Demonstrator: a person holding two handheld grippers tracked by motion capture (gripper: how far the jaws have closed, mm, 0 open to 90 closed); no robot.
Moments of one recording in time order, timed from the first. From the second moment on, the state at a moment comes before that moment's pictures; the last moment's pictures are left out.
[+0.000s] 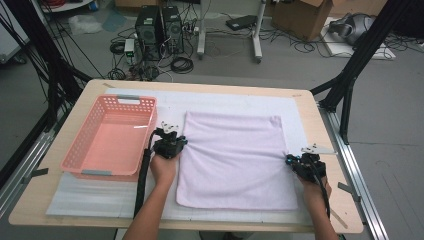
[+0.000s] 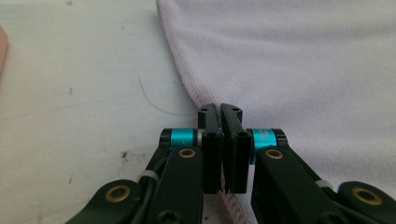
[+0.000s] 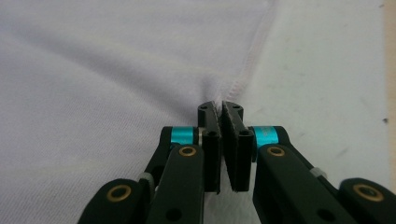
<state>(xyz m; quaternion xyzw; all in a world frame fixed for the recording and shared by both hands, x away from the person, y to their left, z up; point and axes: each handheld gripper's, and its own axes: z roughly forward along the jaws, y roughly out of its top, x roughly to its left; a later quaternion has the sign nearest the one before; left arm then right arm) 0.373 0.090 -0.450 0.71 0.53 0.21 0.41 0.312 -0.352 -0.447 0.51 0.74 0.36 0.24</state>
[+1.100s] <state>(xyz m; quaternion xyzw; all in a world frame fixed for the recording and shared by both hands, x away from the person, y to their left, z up) 0.244 0.123 -0.448 0.74 0.41 0.16 0.51 0.208 -0.345 -0.442 0.41 0.81 0.40 0.16</state>
